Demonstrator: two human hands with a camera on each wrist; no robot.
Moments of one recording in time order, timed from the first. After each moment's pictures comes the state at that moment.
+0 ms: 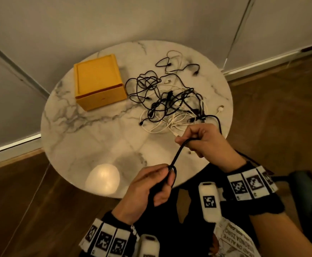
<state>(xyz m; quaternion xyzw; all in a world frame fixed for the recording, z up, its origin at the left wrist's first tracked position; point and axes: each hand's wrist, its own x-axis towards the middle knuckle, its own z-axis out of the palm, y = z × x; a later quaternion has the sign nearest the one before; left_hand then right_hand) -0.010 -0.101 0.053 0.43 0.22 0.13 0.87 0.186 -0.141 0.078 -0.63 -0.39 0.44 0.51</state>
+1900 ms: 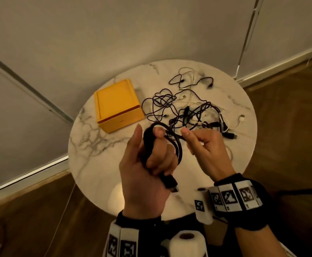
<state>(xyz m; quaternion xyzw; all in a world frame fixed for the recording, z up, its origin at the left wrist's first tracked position) 0.010 -0.058 0.145 0.33 0.17 0.36 0.86 0.148 -0.089 0.061 -0.64 -0.46 0.16 0.60</state>
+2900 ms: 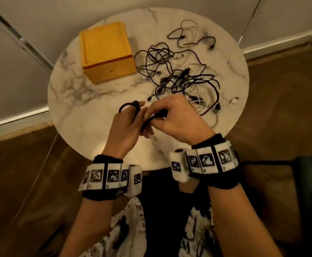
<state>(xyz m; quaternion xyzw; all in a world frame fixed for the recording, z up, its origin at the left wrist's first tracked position) -0.026 -0.026 0.059 0.75 0.43 0.20 0.47 0.120 -0.088 0.078 -0.64 -0.63 0.26 0.37</state>
